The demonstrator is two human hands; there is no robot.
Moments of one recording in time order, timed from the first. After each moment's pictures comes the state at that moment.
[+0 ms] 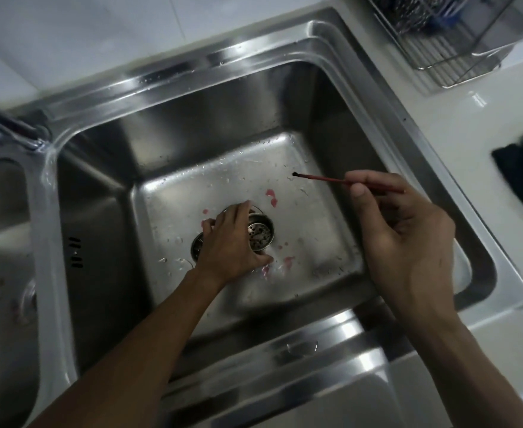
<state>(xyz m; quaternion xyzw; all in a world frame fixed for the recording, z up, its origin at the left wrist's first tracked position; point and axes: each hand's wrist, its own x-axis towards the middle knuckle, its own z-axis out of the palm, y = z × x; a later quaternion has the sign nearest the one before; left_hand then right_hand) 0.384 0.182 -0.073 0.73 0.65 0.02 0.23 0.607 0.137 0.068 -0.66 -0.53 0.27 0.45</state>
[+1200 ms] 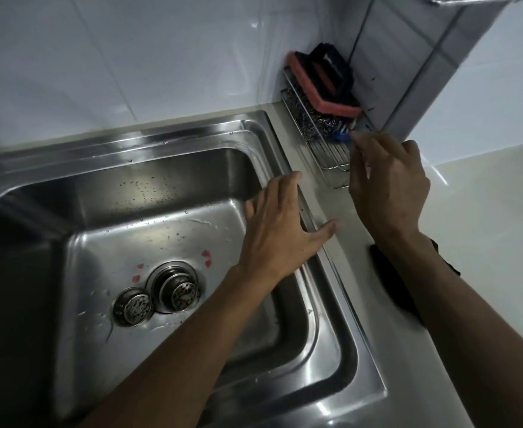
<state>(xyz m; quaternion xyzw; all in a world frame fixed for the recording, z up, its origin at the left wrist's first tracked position) 0.607 0.266 0.048 0.71 0.62 0.28 0.18 0.772 0.313 0.079 -0.67 -0.66 -0.12 0.31</state>
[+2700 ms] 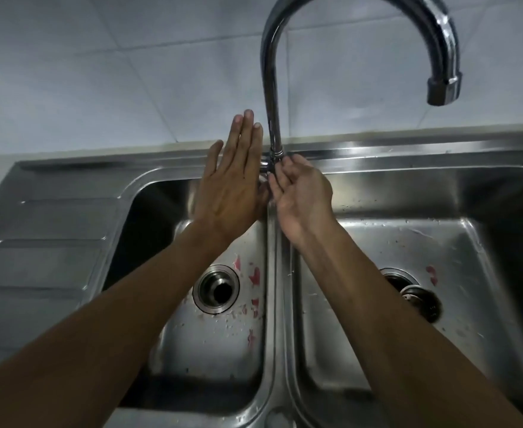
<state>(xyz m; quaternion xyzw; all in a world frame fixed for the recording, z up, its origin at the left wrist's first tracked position) 0.084 0.216 0.083 0.69 0.70 0.06 -0.18 0.212 0.242 0.114 -0.35 -0.11 0.80 0.48</state>
